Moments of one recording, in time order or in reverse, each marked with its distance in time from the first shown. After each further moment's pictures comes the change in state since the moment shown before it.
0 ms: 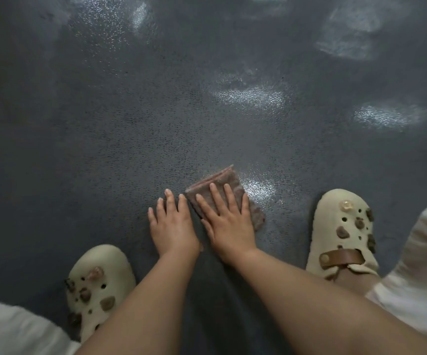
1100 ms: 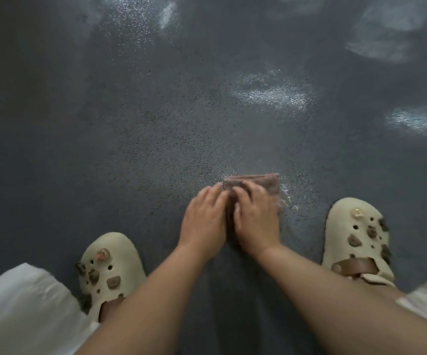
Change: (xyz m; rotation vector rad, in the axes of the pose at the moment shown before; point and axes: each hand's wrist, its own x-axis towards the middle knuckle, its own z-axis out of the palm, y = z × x) left_hand 0.010 0.011 0.011 -0.293 0.315 0.468; right_hand 0.006 0.021 -0.021 0.312 0.305 0.091
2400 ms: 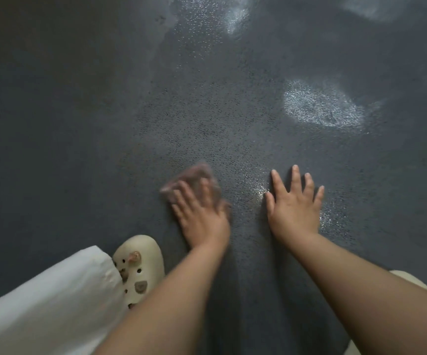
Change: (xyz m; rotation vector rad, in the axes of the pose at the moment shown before) left_hand 0.041 -0.043 -0.002 0.028 0.146 -0.803; right_hand 0.101 -0.022 -0.024 -0.352 -0.426 0.065
